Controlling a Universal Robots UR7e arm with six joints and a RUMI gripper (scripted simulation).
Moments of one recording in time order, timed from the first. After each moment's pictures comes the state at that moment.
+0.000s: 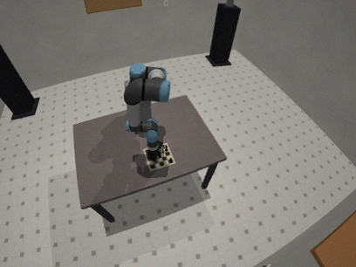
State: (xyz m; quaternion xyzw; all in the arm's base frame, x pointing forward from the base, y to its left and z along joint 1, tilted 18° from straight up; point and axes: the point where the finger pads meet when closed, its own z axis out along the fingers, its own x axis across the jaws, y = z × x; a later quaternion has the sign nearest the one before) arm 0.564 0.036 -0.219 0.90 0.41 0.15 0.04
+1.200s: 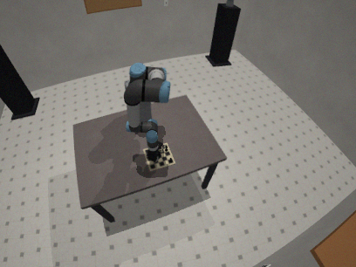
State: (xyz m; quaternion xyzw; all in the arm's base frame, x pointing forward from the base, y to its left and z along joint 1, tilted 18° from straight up) arm 0.565 0.036 -0.223 0.90 0.41 0.15 0.04
